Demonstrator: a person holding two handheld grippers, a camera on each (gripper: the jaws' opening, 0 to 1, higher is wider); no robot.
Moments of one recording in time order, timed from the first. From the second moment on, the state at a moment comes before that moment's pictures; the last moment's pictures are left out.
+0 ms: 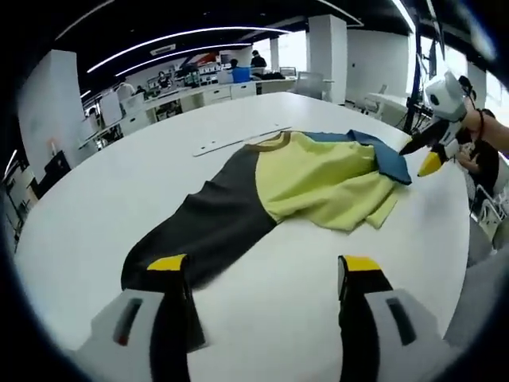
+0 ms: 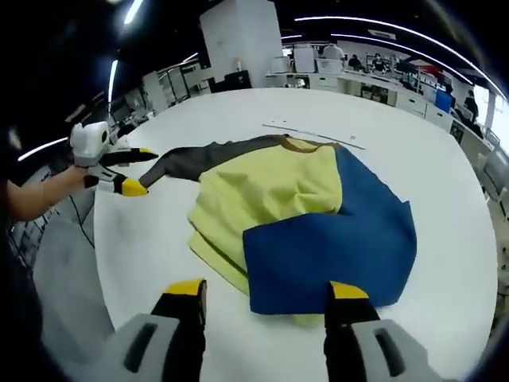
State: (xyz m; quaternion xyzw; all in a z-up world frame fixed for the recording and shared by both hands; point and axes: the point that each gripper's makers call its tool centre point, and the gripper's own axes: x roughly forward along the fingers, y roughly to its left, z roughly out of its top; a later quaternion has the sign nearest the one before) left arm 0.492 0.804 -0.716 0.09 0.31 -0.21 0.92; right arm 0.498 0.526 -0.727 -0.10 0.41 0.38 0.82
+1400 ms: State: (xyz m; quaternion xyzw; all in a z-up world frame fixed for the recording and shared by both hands) left arm 0.475 0.642 -0.758 0.09 0.31 -0.35 0.88; right arm 0.501 0.521 -0.766 -0.13 0.38 0.33 0.85
